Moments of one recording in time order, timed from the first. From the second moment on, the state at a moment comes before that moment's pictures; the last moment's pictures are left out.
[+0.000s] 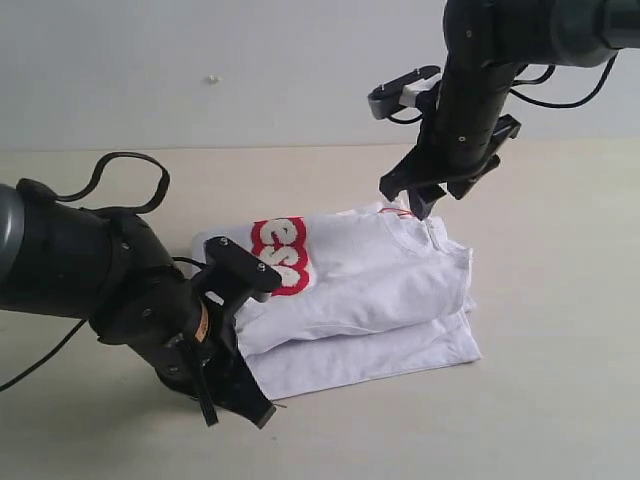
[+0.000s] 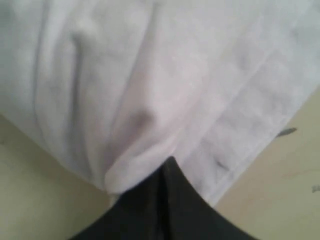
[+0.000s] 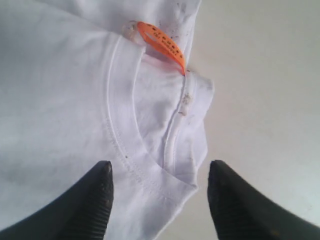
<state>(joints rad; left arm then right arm) -0.77 1.87 -0.91 0.24 0.44 -0.25 0.22 2.09 -1.68 -0.09 1.01 -0.11</state>
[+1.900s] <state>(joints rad) -0.64 0.95 -0.76 0.27 0.36 -0.36 0.36 1.30 -0.97 0.35 0.51 -0.33</state>
